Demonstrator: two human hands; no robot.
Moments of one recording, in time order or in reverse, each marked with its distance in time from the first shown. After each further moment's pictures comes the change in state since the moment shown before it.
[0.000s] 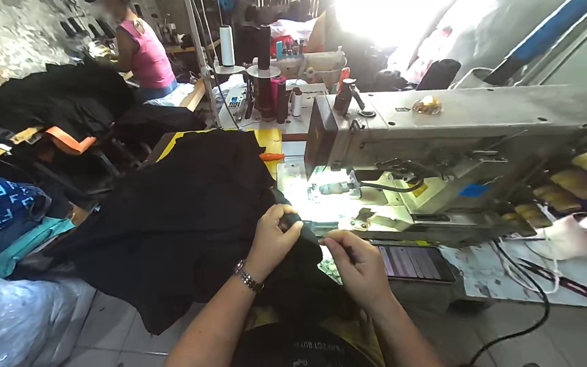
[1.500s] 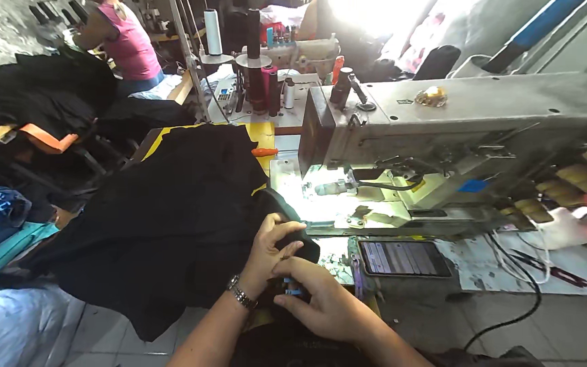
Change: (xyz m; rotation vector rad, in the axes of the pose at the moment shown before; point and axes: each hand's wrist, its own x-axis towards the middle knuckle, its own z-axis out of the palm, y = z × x) left_hand -0.022 -0.023 0.004 -0.094 -0.083 0.135; right_hand -0.010 -0.020 0.033 0.211 -0.479 -0.038
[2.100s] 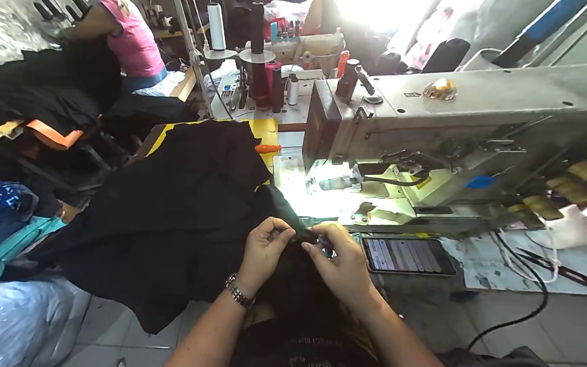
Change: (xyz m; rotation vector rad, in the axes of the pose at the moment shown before) left_hand -0.007 0.015 -0.007 -0.183 0.107 -0.126; right_hand -0.004 0.031 -0.011 -0.346 0.515 0.192
